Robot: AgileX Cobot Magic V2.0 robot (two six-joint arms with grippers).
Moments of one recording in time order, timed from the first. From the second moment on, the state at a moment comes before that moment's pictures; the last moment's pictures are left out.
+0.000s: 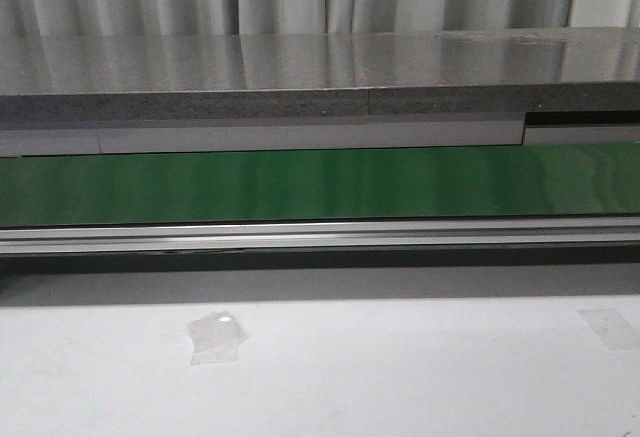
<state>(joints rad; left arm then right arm) -0.02 0.59 -0.78 0.13 0.96 -0.10 0.06 -0.01 0.03 0.02 0.11 0.05</state>
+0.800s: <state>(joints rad) 0.18 1.22 -1.18 0.25 0.84 -0.15 0.06 -0.01 0.03 0.02 0.11 0.05</state>
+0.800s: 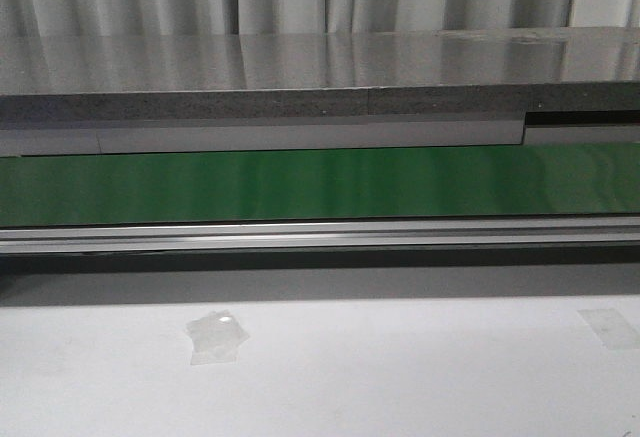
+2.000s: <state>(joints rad) 0.35 1.93 -1.40 -0.05 0.70 0.06 0.06 -0.01 0.03 0.02 0.11 0.05</state>
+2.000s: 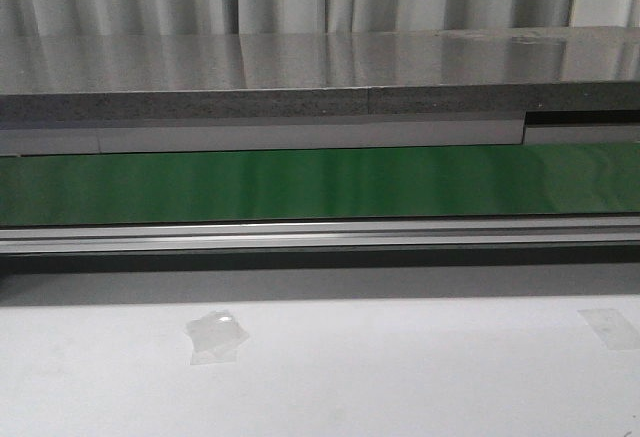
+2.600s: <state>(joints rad) 0.35 2.02 -1.41 -0.09 0.72 0.11 0.06 -0.01 0.03 0.02 0.11 0.05</state>
